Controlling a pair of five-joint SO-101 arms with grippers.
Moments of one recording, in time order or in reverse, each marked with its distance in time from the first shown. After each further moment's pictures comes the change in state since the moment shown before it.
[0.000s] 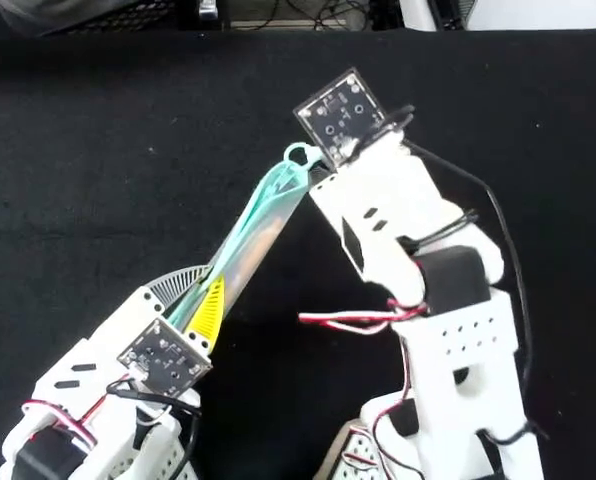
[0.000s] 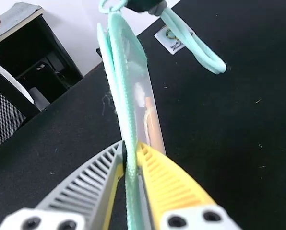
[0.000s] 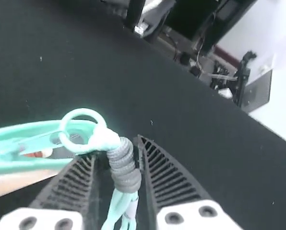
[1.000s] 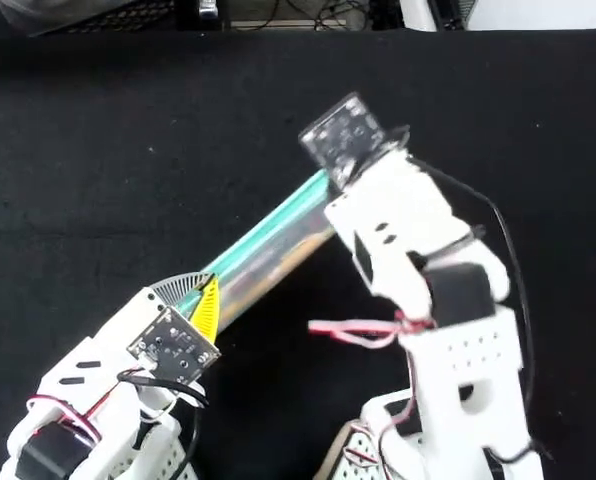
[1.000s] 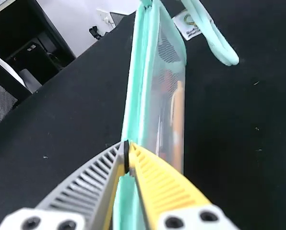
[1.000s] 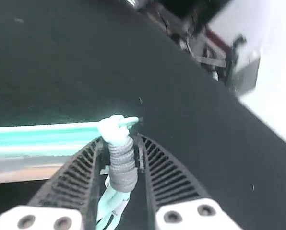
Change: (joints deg) left arm -0.2 0.0 0.0 0.9 0.0; right arm -1.0 -8.0 5.9 1.6 5.8
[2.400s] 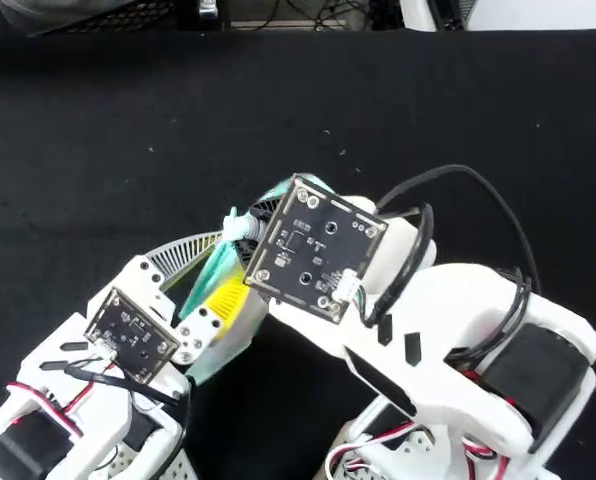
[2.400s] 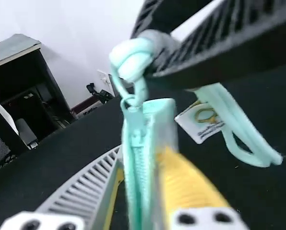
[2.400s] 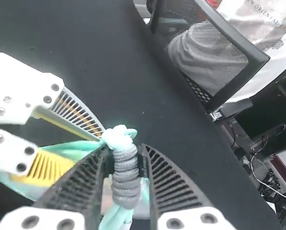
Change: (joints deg) left arm 4.4 16.4 -16.5 -11.5 8.7; right arm -28.9 13.7 -52.0 33.9 -3.4
